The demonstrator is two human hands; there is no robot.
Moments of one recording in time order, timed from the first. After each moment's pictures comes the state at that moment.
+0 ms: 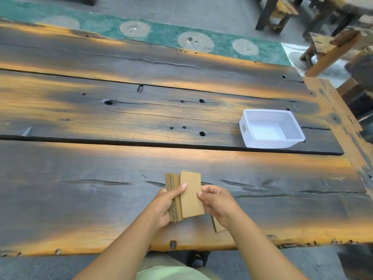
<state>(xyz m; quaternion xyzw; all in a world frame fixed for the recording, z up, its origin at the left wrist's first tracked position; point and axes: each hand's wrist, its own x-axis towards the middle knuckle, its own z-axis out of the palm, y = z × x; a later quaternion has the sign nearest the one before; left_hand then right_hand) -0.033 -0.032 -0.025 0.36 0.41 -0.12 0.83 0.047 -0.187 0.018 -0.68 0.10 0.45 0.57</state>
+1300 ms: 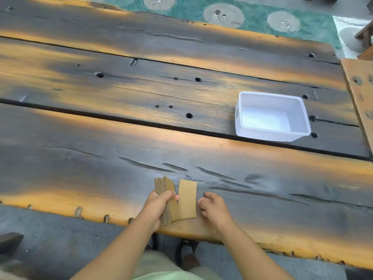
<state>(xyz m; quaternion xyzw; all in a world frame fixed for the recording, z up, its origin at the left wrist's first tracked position) -0.001 -0.169 -0.054 0.40 0.56 -0.06 0.72 0.097 -0.321 -0.078 -0.78 0.09 0.47 0.41</state>
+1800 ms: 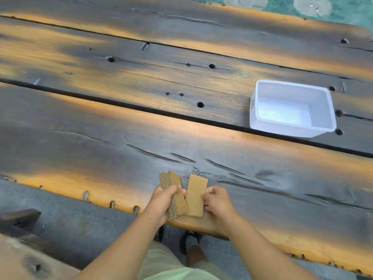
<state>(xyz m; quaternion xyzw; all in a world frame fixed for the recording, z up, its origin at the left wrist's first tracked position) -0.010 -0.182 -0.070 0.36 0.58 -0.03 0.73 0.103 -0.310 -0.098 -0.79 0.06 0.49 0.37</state>
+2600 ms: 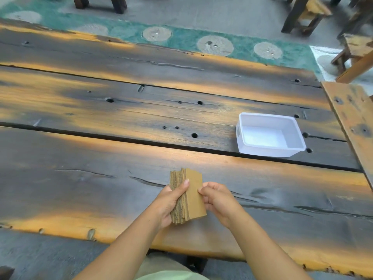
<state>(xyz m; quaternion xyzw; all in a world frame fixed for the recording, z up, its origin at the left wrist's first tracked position) 0.015 -0.128 -0.003 0.39 0.40 -0.05 0.83 0.114 -0.261 0.024 -0.64 0.04 0.49 0.58</state>
